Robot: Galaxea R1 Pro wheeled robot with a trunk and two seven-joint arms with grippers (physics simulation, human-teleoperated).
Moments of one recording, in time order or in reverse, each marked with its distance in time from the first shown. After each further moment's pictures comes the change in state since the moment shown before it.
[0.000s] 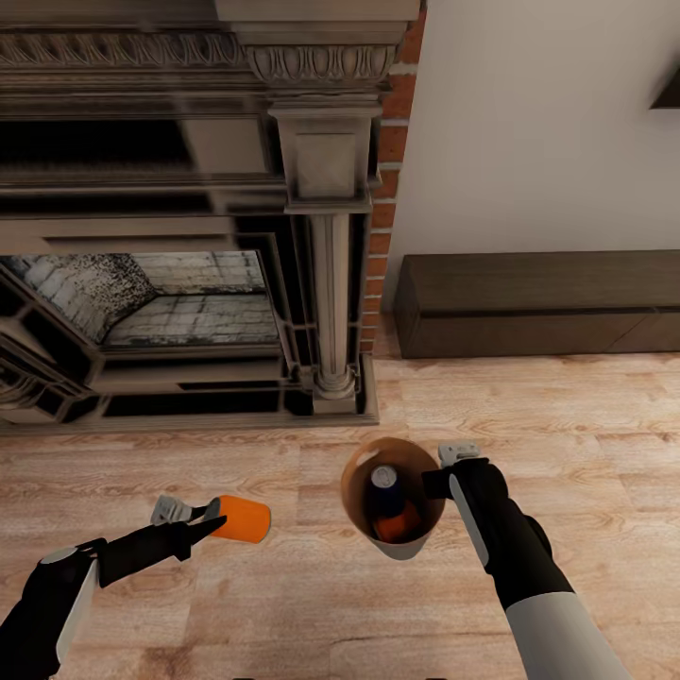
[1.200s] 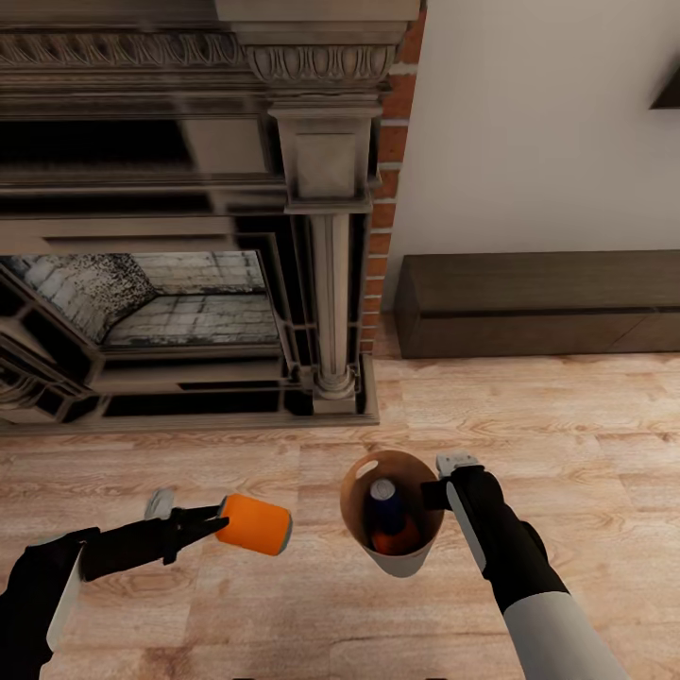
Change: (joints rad) left arm 0.000 0.000 0.035 -0.121 0.003 0.226 -0.381; right arm 0.000 0.000 0.002 0.079 -0.006 -0.016 0.002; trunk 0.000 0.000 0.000
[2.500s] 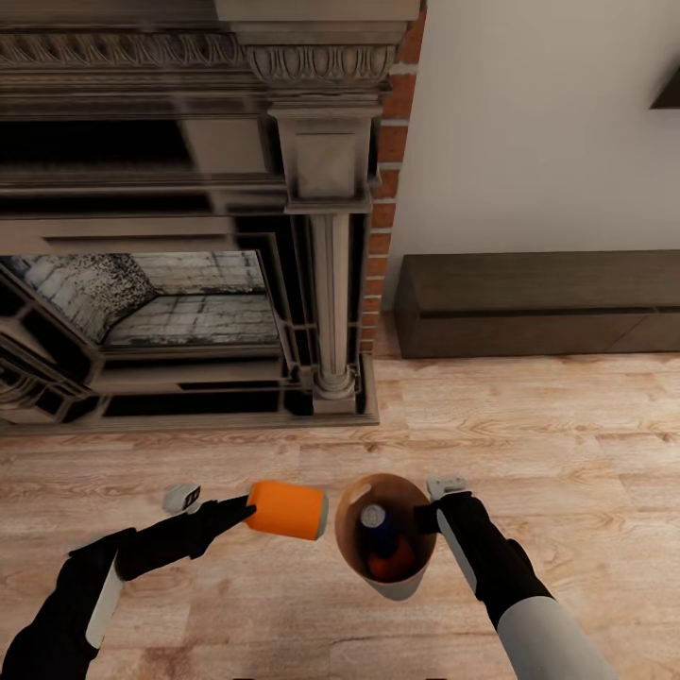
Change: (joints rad) left arm 0.000 -0.113 -0.040 0.010 0.173 0.001 -0.034; right arm 0.000 0.000 0.048 0.223 -0.008 -0.190 0.004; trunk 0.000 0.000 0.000
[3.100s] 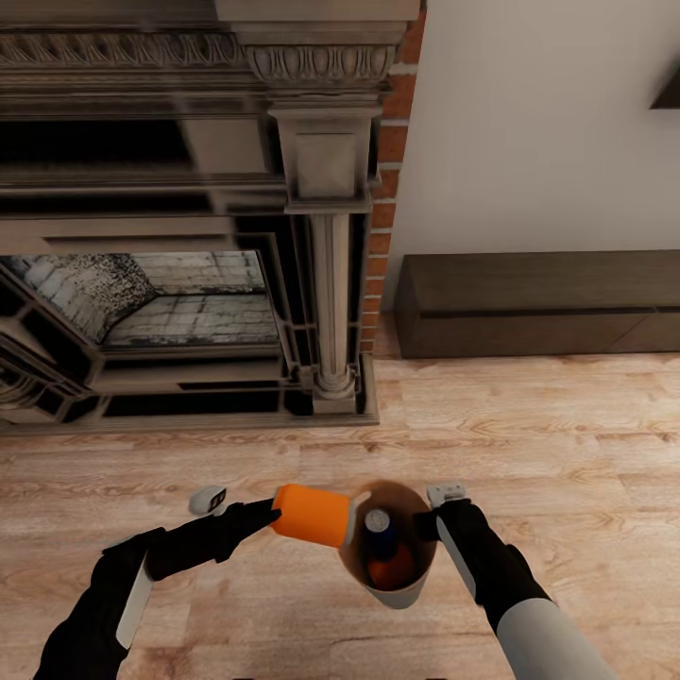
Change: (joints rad) left arm 0.000 -0.071 -0.055 0.000 0.000 0.002 0.001; right arm 0.000 0.000 0.001 0.057 0.002 -0.041 0.000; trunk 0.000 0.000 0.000
